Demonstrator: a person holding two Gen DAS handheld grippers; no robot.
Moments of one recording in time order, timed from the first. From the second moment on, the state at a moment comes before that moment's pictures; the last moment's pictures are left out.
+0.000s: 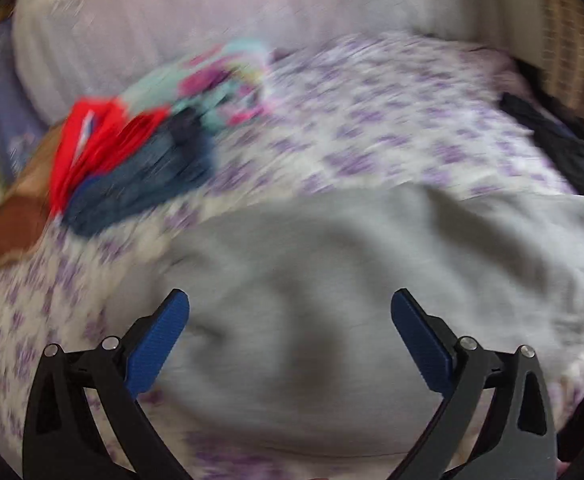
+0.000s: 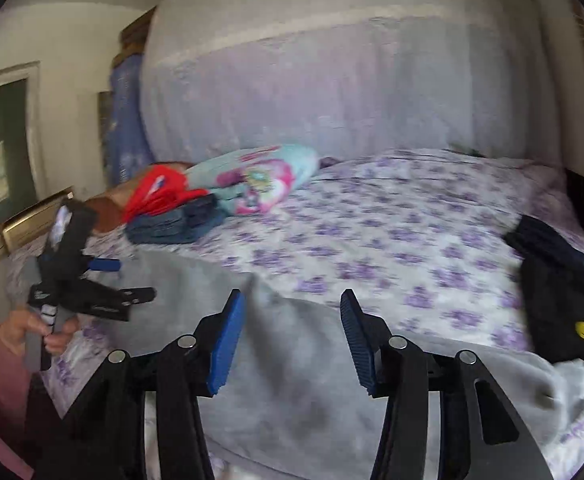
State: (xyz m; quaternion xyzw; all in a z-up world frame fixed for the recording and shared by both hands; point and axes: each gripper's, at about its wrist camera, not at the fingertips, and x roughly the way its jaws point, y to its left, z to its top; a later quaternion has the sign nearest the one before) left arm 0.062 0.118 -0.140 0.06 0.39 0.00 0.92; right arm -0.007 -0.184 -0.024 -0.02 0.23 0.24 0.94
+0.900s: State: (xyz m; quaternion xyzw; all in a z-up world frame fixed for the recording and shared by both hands) left arm 0.057 0.115 -0.131 0.08 0.37 -0.03 0.92; right arm 0.044 -0.140 -0.065 0.06 0.35 0.31 0.88
